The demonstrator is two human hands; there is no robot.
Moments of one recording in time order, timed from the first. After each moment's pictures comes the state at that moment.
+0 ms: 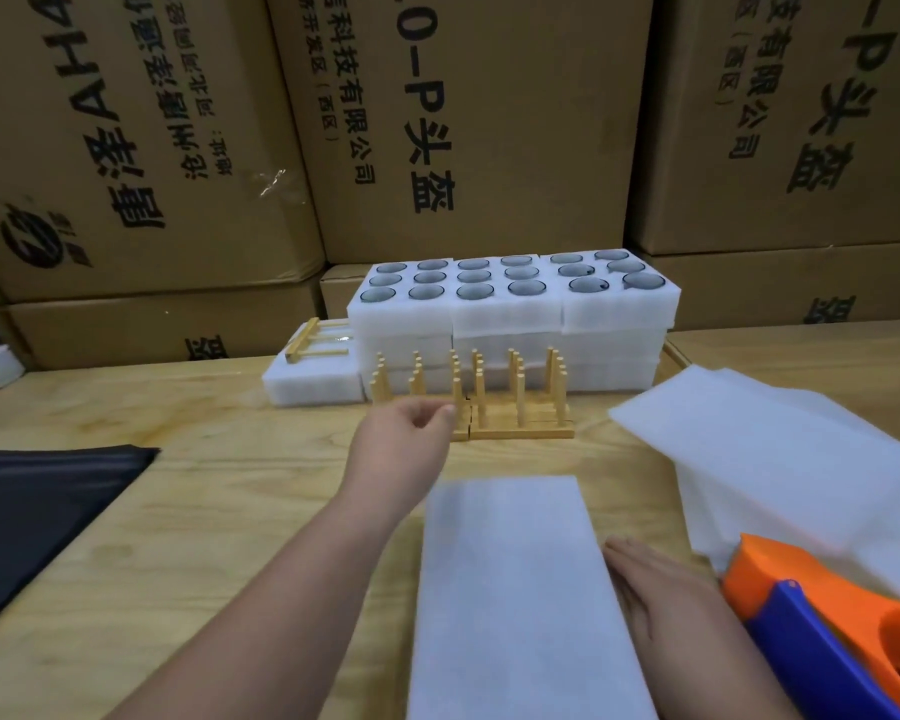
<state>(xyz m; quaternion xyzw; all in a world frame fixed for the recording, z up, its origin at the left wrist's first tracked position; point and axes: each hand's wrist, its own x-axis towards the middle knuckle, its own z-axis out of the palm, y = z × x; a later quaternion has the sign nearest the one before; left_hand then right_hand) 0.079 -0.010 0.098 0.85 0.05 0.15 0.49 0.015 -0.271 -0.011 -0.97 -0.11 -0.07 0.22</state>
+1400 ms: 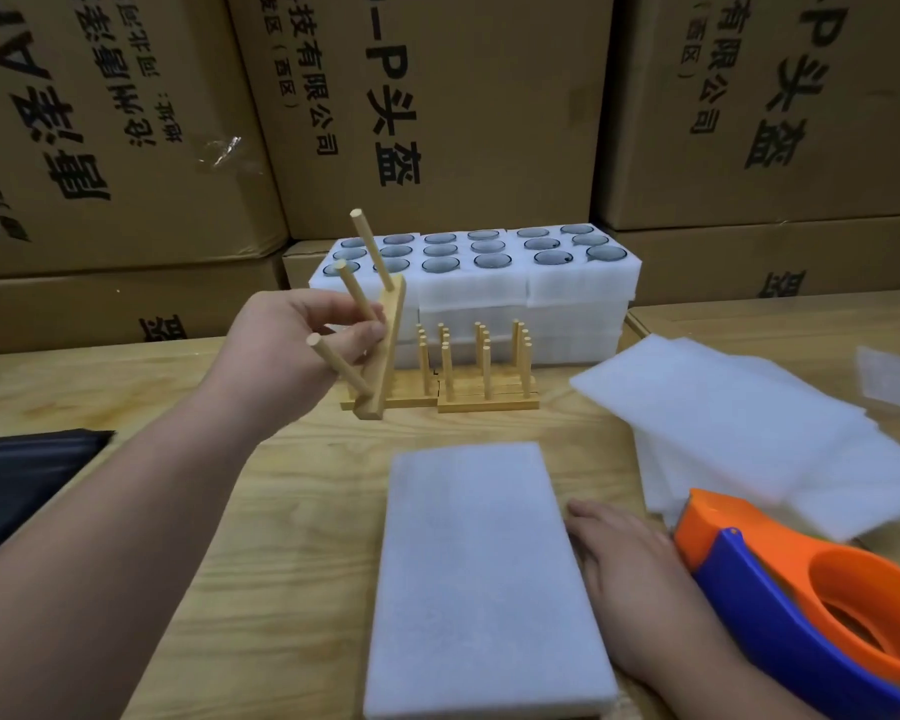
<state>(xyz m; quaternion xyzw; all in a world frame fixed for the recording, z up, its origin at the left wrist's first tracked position) 0.054 0.029 0.174 0.85 -0.07 0.18 0.48 0.004 -0.266 -0.005 -0.97 -0.07 -0.05 0.21</state>
